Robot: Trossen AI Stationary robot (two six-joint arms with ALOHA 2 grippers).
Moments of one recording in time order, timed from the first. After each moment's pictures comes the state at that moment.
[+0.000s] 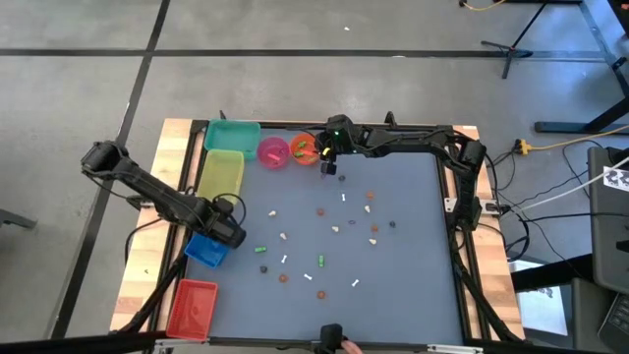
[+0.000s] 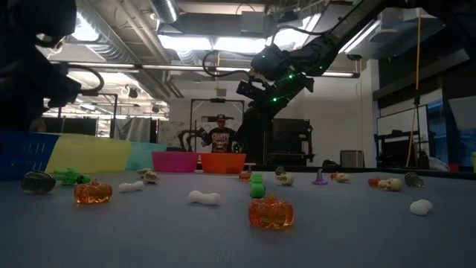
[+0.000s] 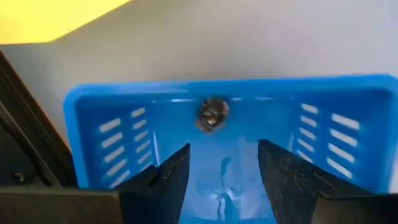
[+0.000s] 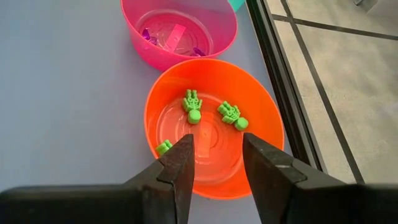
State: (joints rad) left arm -0.41 1.19 0.58 -0.96 -0.11 -1.55; right arm -0.45 1.95 1.28 -0.01 -0.06 -0.45
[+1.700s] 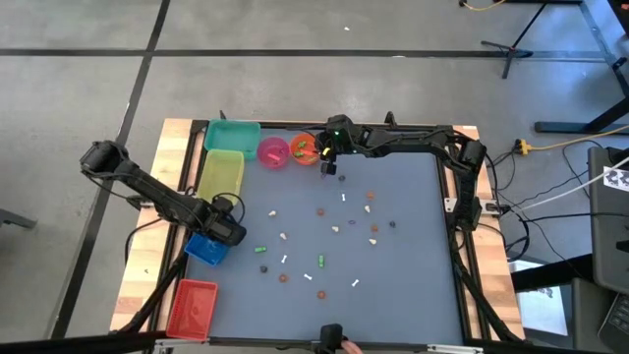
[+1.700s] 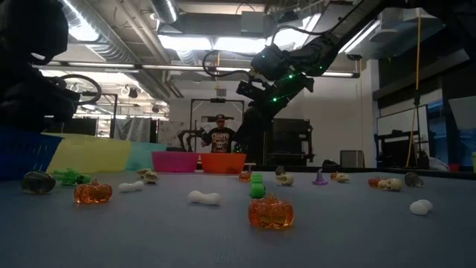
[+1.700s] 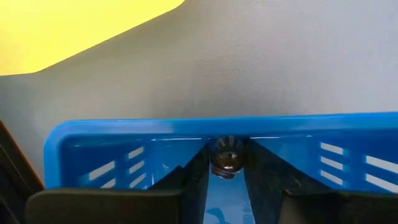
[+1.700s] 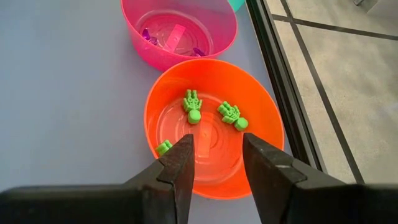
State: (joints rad) left arm -0.41 1.19 0.46 -0.84 -0.20 -1.56; right arm -0.45 1.95 1.28 -0.01 -0.06 -0.45
